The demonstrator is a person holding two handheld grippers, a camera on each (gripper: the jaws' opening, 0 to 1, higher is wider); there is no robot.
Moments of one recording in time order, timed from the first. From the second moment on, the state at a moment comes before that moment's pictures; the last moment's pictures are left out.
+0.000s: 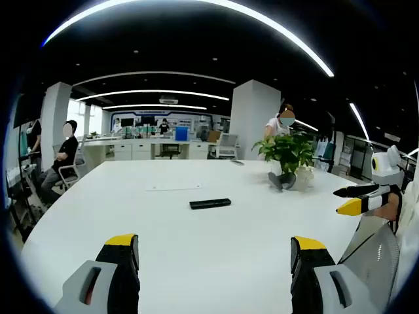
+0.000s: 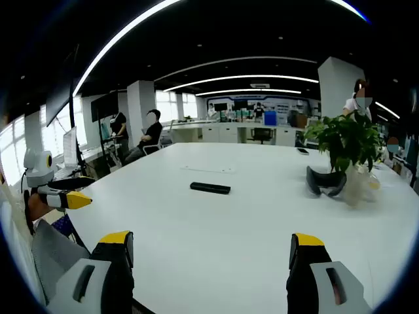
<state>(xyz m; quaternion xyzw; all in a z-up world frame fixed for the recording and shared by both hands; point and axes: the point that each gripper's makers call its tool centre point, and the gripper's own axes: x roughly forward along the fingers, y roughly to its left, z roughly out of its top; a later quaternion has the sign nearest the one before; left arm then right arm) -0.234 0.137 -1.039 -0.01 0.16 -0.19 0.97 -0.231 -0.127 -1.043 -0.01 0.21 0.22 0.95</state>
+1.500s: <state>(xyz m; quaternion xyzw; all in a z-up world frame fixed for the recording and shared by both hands) -0.229 0.142 -1.047 0.00 0.18 -0.20 0.96 -0.234 -0.131 -1.056 -0.02 0.25 0.22 0.94</state>
